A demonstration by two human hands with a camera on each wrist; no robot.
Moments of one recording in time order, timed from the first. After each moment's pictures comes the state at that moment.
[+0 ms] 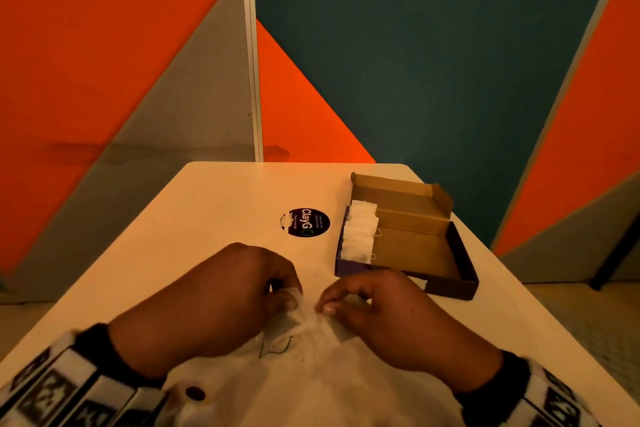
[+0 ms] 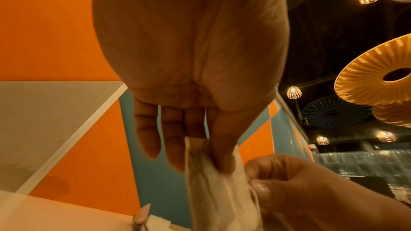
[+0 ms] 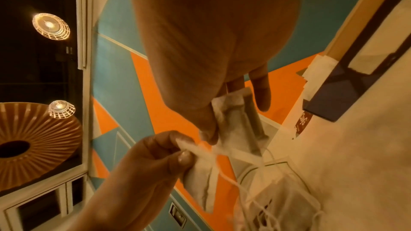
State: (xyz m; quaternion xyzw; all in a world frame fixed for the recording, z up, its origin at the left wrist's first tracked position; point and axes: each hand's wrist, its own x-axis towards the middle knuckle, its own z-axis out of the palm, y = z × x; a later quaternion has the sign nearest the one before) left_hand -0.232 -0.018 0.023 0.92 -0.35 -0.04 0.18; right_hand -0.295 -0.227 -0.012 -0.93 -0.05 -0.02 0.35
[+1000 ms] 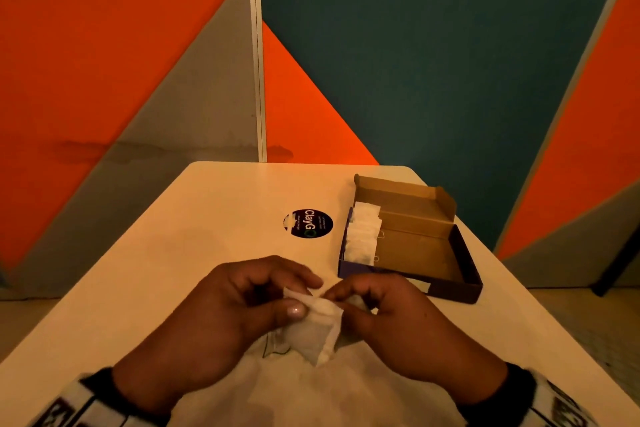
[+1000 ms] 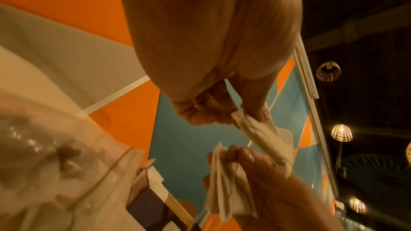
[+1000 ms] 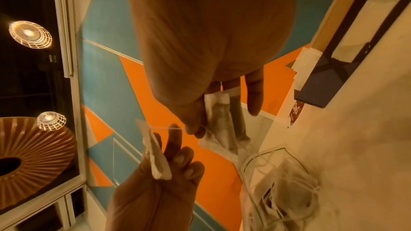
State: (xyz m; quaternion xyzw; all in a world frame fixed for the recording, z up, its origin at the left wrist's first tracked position) left_hand -0.252 -0.010 -0.002 0.69 -0.30 -0.13 0.64; right_hand -0.300 -0.220 -0.011 -0.89 -0.05 -0.02 0.45
